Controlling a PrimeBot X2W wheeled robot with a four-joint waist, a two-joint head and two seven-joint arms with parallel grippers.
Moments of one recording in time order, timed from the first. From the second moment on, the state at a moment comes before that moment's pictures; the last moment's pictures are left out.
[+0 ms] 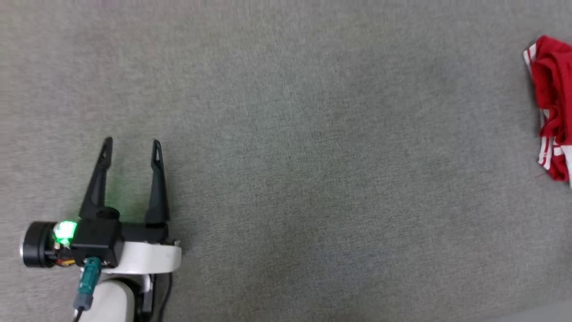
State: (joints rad) left arm -0.14 0.16 -0.03 -0.09 -0.01 0.04 -0.26; right arm -0.81 -0.72 0.05 0.57 0.20 0.13 0.41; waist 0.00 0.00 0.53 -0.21
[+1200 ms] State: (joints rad) left arm 0.15 0.08 -0.06 -0.01 -0.02 0.08 -0.26; right arm -0.12 -0.11 0.01 0.18 0.09 0.13 -0.26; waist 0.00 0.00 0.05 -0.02
